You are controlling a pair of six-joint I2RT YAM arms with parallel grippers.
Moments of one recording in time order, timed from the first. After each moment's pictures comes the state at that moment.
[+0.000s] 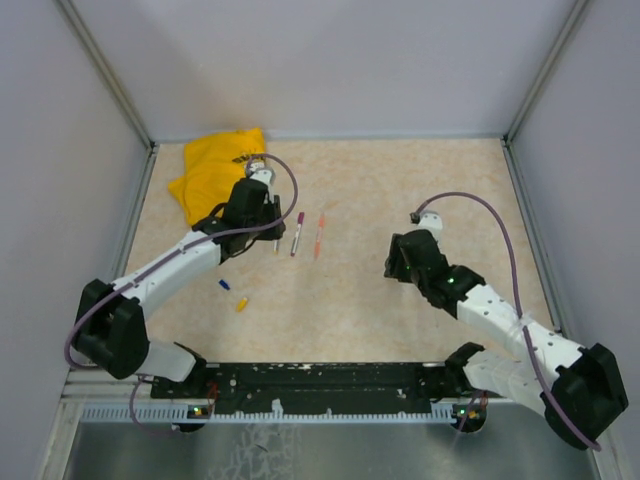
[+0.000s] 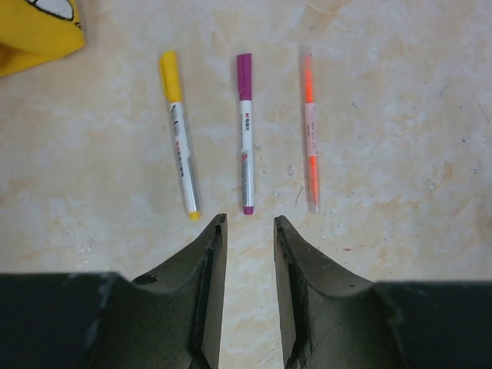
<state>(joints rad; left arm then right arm) -0.55 1.43 1.03 -0.28 -0.14 -0.37 0.63 0.96 0.62 -0.37 0.35 0.58</state>
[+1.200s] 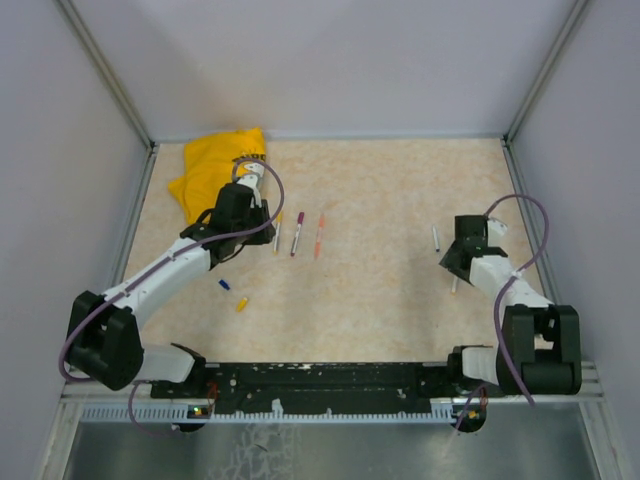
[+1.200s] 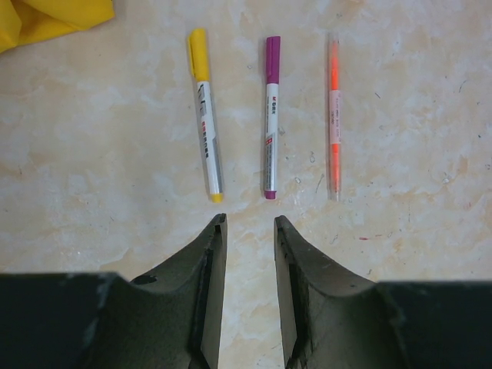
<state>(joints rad) -0.47 1.35 0.94 -0.27 -0.09 -0.37 0.00 1.26 0.63 -0.39 0.33 0.57</state>
